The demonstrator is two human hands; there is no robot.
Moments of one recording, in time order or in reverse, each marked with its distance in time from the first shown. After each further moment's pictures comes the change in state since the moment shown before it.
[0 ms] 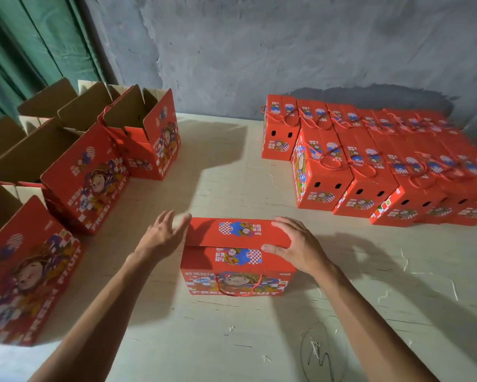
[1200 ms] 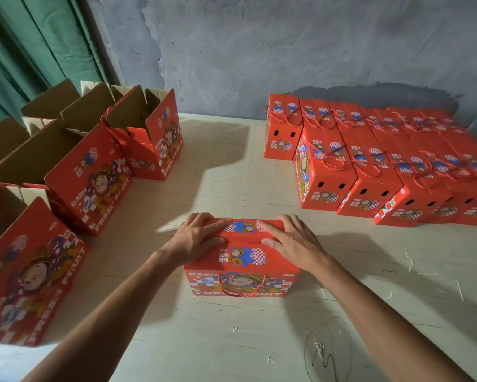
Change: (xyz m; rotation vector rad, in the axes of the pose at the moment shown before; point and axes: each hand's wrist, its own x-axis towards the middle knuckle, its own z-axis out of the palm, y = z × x) left_hand -0.001 0.032 0.021 0.226 -0.040 0.580; right_hand 0.017 -0.017 -0.001 -0.462 -0.139 -0.167
